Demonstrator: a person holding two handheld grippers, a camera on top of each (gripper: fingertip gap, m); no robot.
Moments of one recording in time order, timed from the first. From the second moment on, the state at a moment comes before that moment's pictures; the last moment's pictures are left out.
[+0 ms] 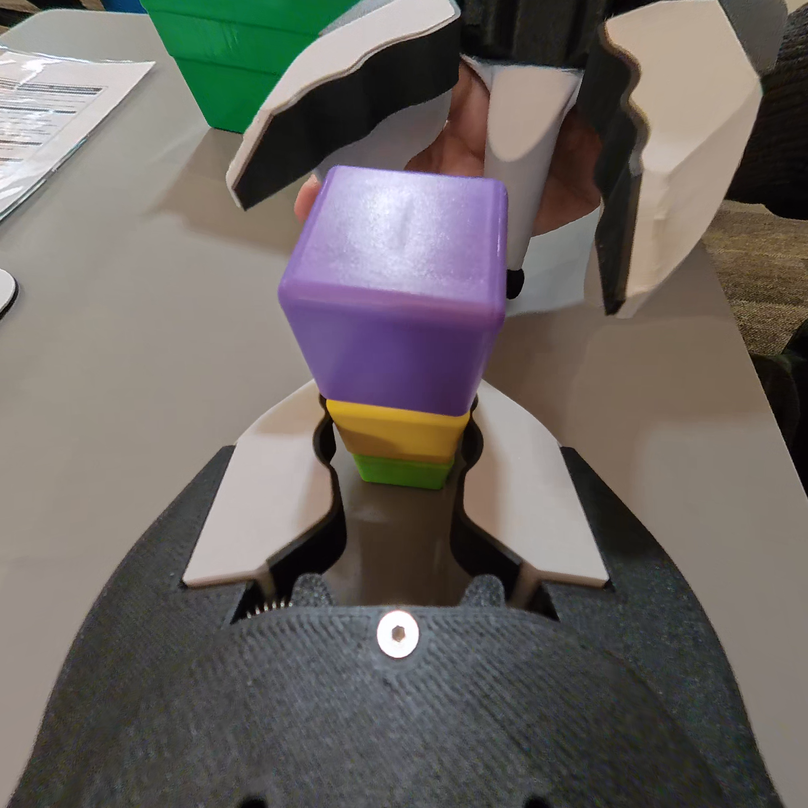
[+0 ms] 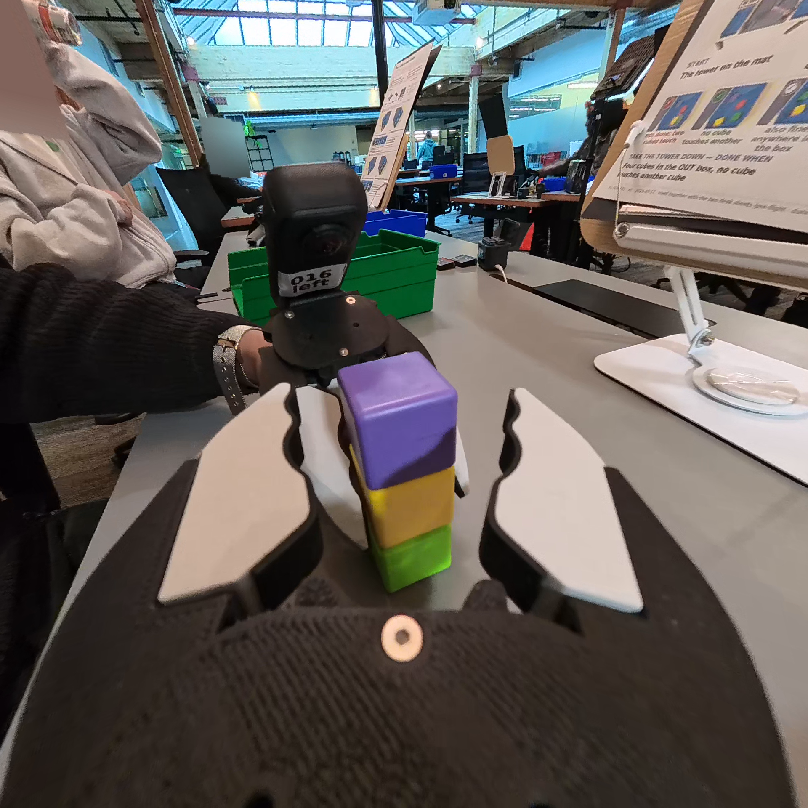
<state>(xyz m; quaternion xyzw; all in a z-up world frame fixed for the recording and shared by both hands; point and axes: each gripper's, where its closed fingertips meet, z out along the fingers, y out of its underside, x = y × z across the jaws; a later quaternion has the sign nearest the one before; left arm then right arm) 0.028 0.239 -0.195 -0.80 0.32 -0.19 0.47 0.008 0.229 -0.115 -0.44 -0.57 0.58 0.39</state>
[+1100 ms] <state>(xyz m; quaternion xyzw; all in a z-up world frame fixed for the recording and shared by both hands) 0.031 0.236 -0.196 -0.80 0.32 -0.20 0.46 0.004 0.225 -0.133 -0.39 -0.62 0.57 0.36</state>
